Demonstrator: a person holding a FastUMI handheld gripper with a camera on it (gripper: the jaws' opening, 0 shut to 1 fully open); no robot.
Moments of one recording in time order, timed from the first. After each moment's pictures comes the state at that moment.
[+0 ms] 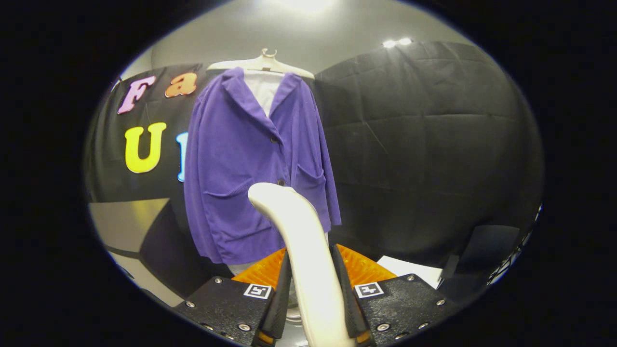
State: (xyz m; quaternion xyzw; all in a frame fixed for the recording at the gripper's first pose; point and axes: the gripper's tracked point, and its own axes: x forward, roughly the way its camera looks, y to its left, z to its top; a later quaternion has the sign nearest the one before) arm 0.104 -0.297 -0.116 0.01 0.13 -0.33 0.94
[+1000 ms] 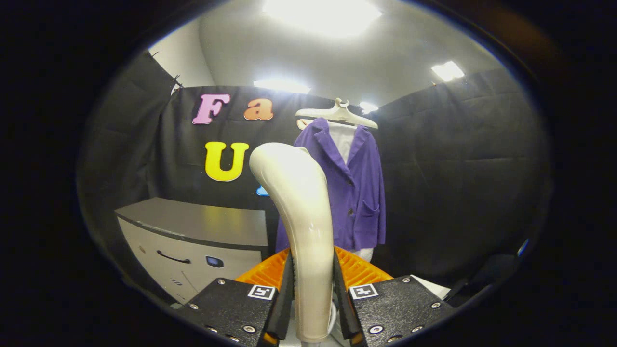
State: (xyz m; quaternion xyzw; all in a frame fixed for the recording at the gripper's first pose) arm 0.017 -0.123 -0.043 -0.04 0.11 -0.15 0.98
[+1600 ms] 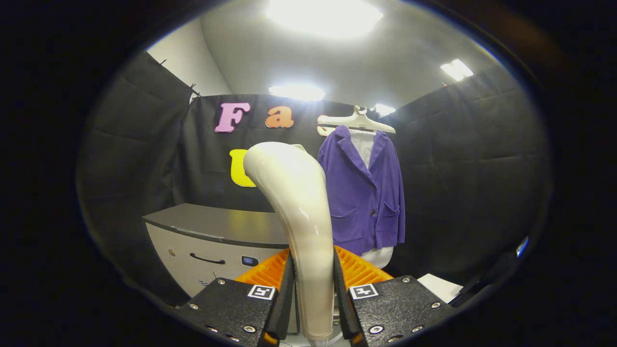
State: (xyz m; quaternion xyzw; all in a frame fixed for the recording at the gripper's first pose) arm -0.004 -0.080 -0.030 -0.03 0.09 -0.09 0.99
